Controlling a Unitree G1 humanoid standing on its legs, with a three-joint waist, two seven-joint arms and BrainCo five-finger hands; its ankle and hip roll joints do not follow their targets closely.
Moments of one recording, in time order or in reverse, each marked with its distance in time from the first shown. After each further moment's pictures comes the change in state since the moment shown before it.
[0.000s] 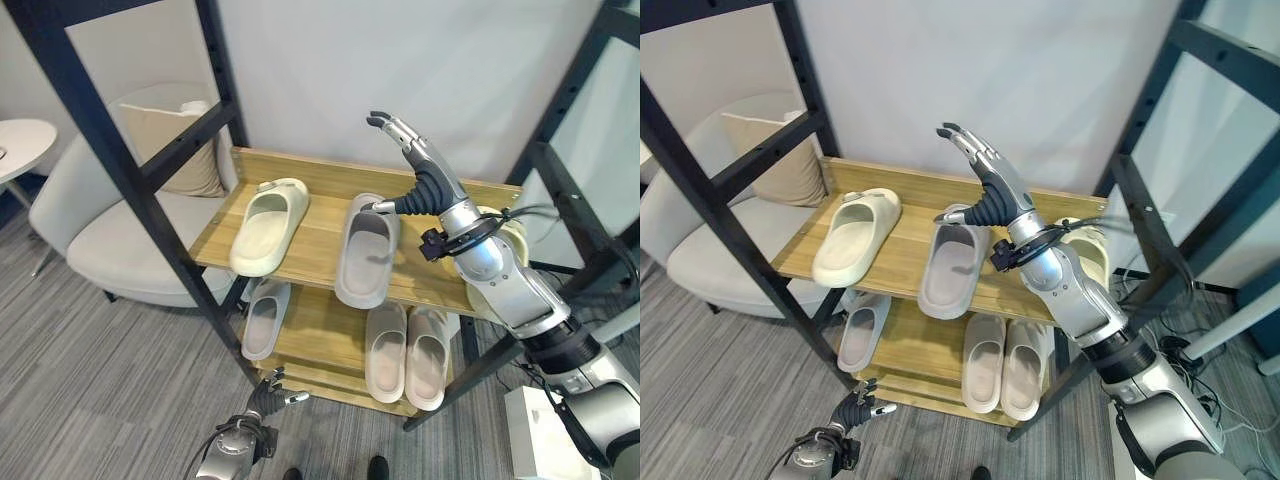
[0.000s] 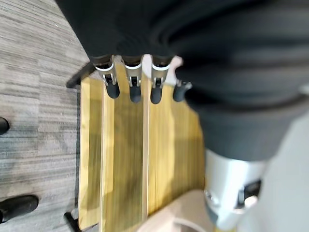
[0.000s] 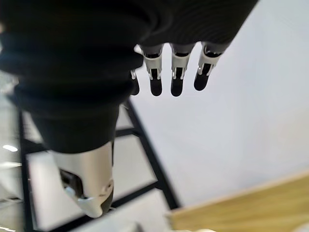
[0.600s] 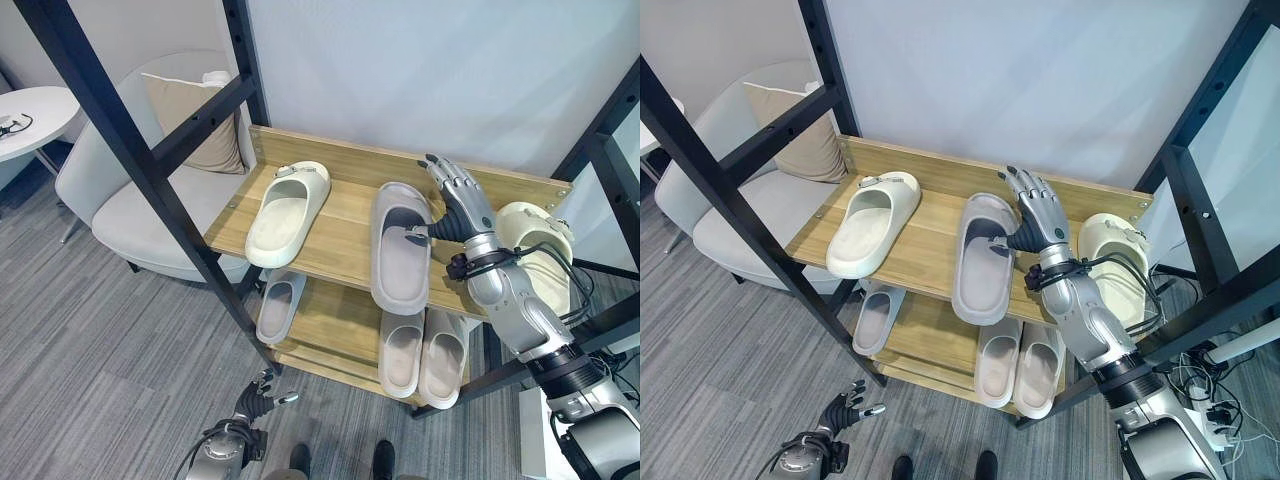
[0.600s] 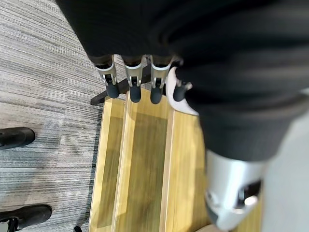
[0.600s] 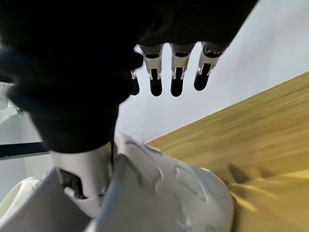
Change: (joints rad) left arm 0.039 0.010 0.048 -0.039 0.007 0.007 -0.004; right arm 0.196 0.015 -0.087 0.076 -0.281 0.065 -0.099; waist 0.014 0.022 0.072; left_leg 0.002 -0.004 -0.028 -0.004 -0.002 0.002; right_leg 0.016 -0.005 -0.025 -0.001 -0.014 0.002
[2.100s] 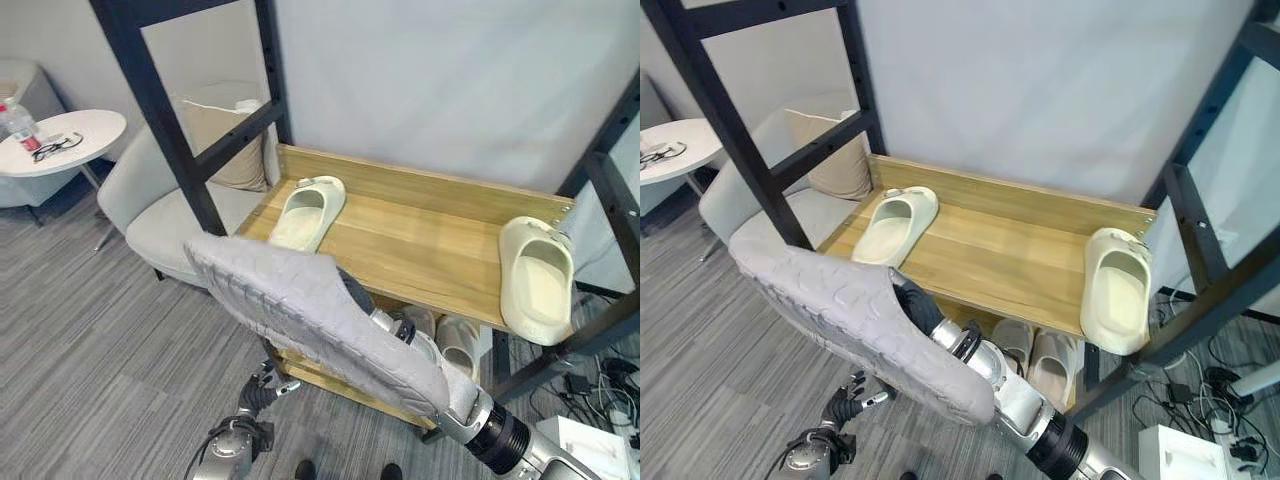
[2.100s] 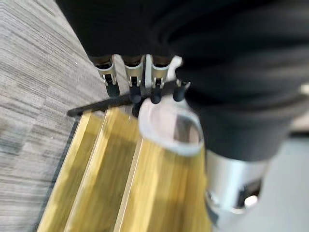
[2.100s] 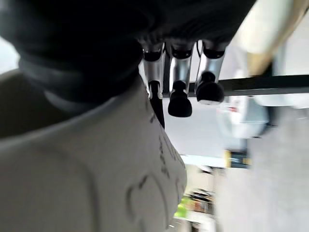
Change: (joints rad) left arm 0.012 -0.036 0.041 -0.035 -0.089 -0.039 0.088; right arm 0.156 0.247 0.436 -0.185 0.916 -0.192 0.362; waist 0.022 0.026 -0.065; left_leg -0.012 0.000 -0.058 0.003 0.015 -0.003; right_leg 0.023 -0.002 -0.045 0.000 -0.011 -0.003
